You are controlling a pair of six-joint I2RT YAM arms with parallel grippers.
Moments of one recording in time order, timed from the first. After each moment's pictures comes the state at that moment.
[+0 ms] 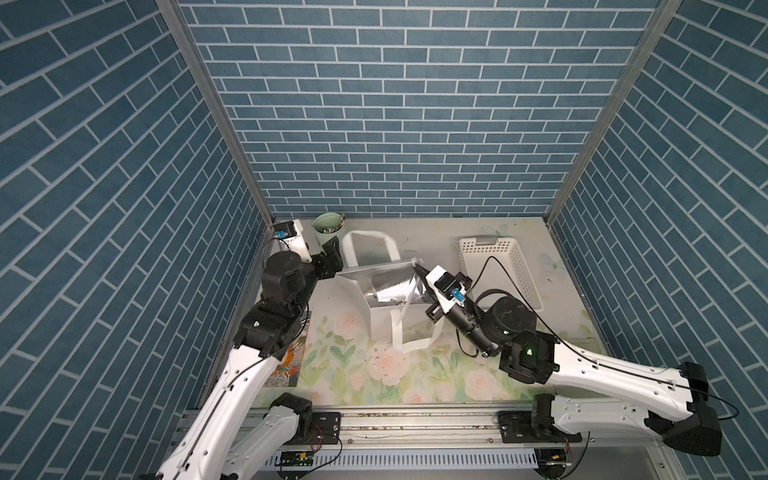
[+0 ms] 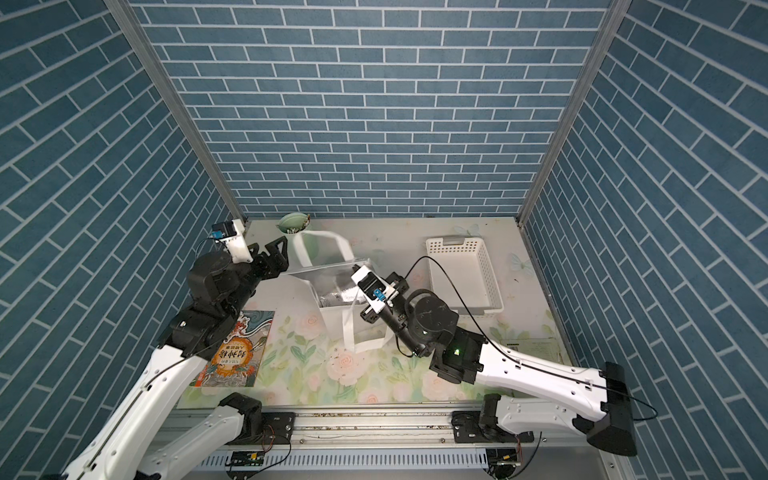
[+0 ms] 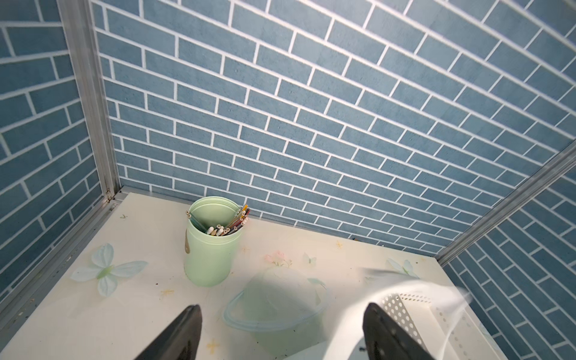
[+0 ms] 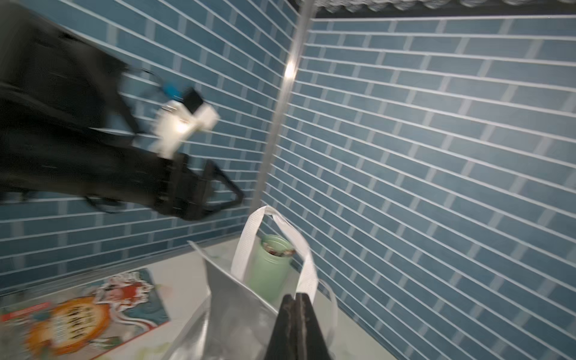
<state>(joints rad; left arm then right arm) -0.31 0.84 0.97 -0.28 -0.20 -0.40 1.25 1.06 0.92 0.36 0.54 -0.43</state>
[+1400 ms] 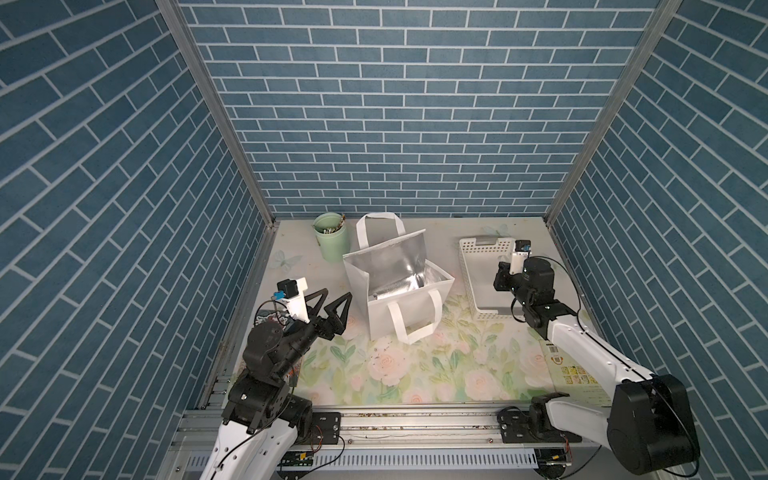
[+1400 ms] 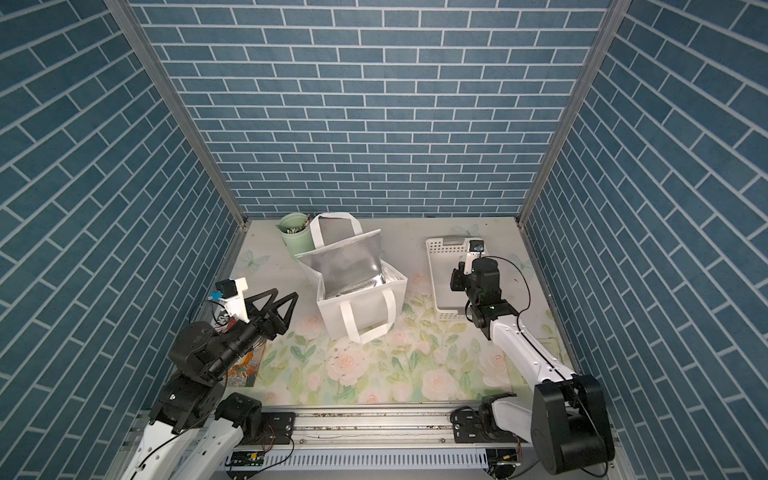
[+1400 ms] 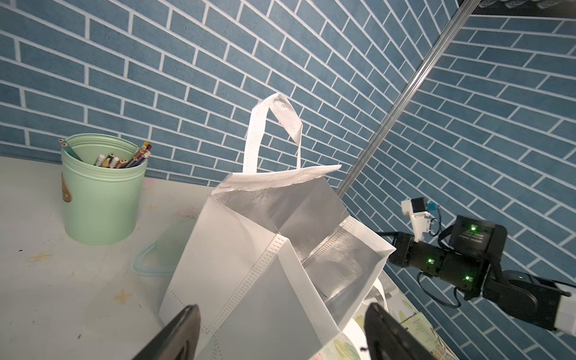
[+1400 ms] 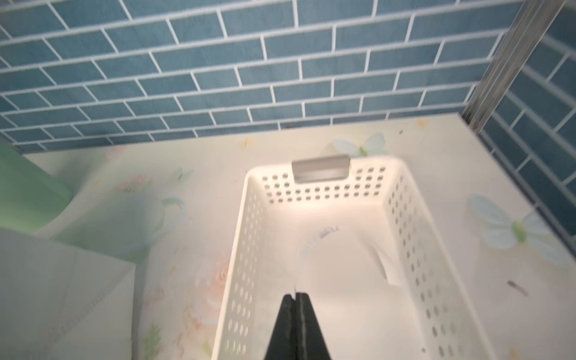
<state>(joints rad) -0.31 0.34 0.53 -0.24 0.23 -0.48 0.24 1.19 0.64 0.12 0.01 0.19</state>
